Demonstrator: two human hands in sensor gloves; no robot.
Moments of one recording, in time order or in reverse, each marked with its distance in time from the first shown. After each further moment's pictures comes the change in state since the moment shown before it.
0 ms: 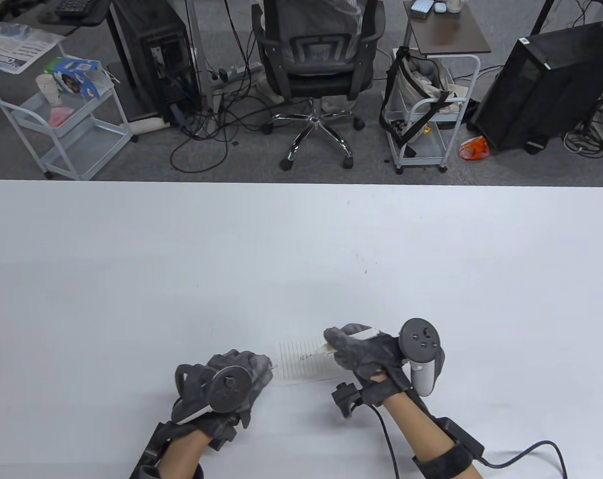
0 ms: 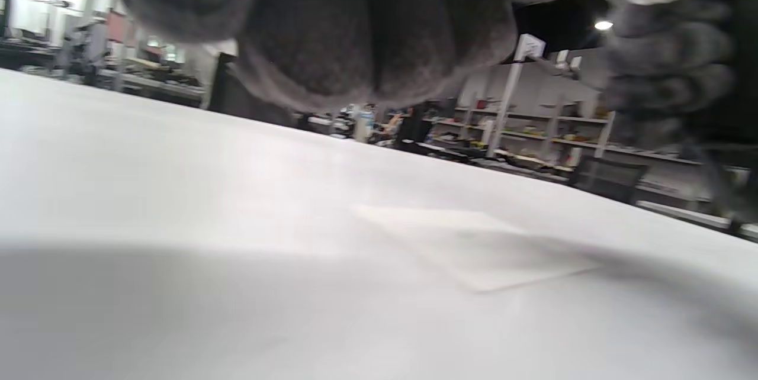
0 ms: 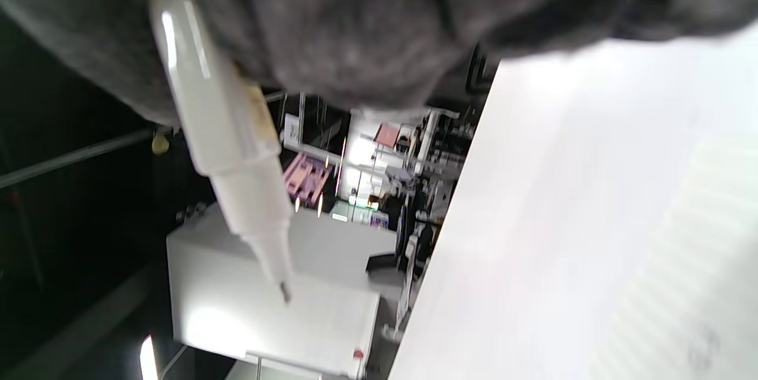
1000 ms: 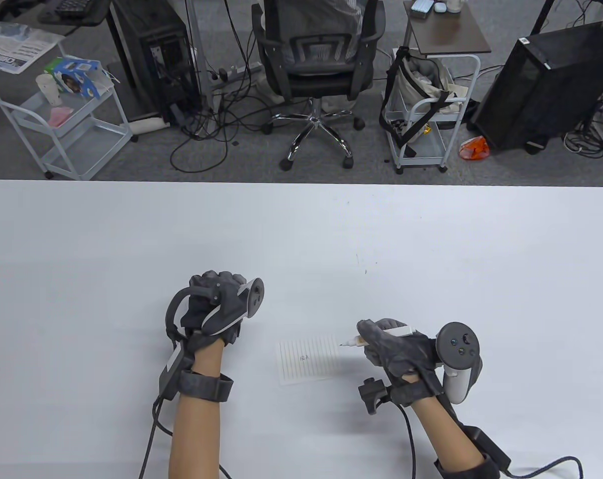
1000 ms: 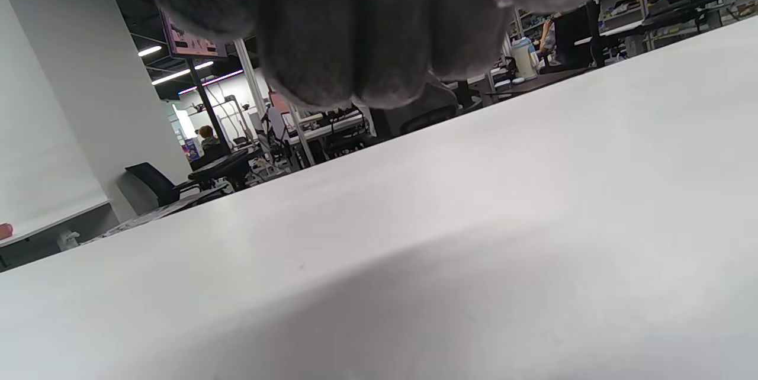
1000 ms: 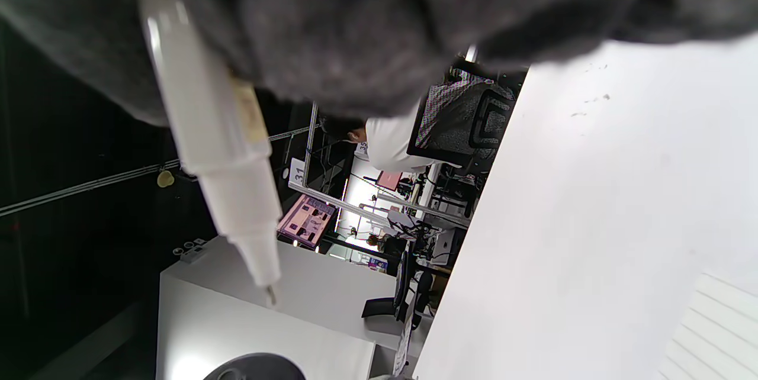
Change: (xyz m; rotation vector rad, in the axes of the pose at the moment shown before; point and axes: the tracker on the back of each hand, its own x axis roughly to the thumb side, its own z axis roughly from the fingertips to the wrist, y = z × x) left_hand -0.023 0.008 -0.132 -0.065 0.312 -0.594; right_hand 0.020 -0.030 0.014 -0.087 -0.027 0.045
